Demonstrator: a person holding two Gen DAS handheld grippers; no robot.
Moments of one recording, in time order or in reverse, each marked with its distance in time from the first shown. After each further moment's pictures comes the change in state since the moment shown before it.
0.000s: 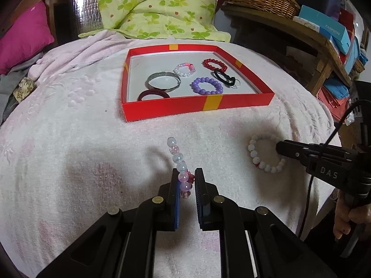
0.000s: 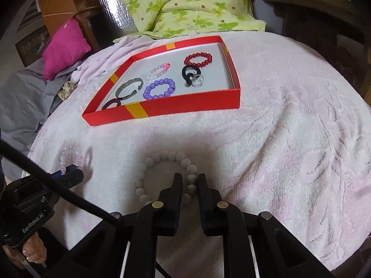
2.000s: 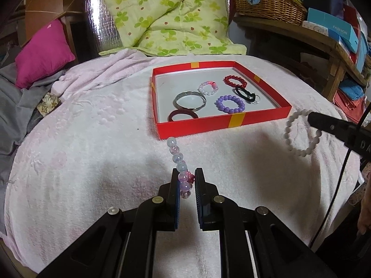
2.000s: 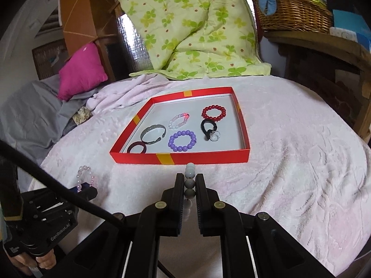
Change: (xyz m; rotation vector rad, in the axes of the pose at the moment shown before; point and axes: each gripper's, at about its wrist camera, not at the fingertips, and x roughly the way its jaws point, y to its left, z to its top) left arm -0.021 0.007 0.006 0.029 -0.094 0.157; right arm -0.049 0.028 0.019 -0.044 -0.237 0.012
